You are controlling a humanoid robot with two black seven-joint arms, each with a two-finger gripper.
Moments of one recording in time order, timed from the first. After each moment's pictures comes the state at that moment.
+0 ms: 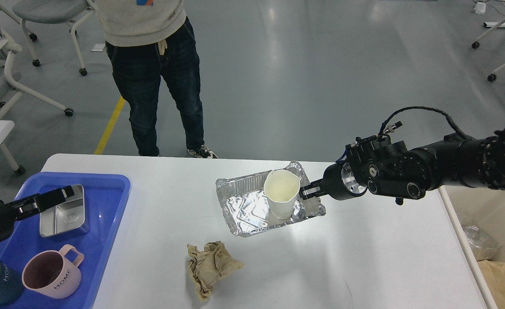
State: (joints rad) left arm -0.43 1.23 -0.41 -1.61 1.09 0.03 -0.05; right arm 1.49 -0.17 -0.89 1.10 -0.55 0.14 0.25
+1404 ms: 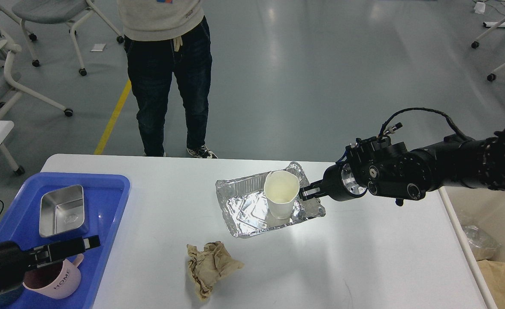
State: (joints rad) left arm -0.31 1.28 -0.41 -1.76 1.09 -0.12 -0.19; right arm 1.49 -0.17 -0.89 1.10 -0.55 0.14 0.26
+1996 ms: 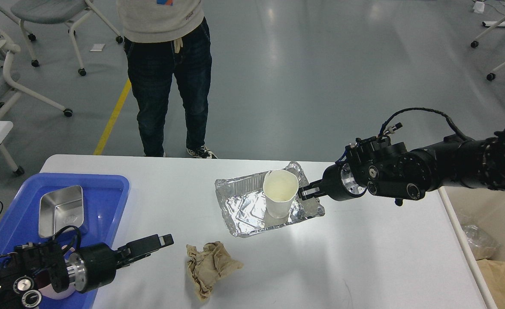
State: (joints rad) left arm -0.36 0.78 -0.39 -1.52 1.11 -0.13 -0.08; right arm 1.49 -0.17 -0.88 1.10 -0.55 0.13 0.26
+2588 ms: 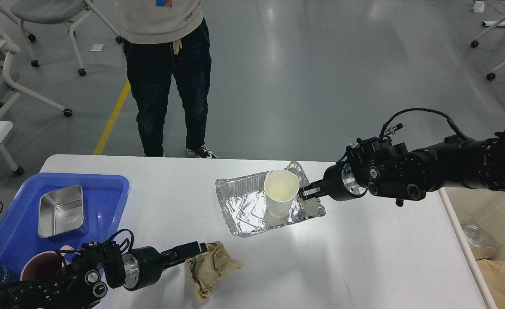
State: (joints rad) left arm -0.48 0.48 -0.26 -1.26 1.12 -0.12 -0.01; right arm 1.48 -0.17 -0.89 1.10 -0.55 0.13 0.26
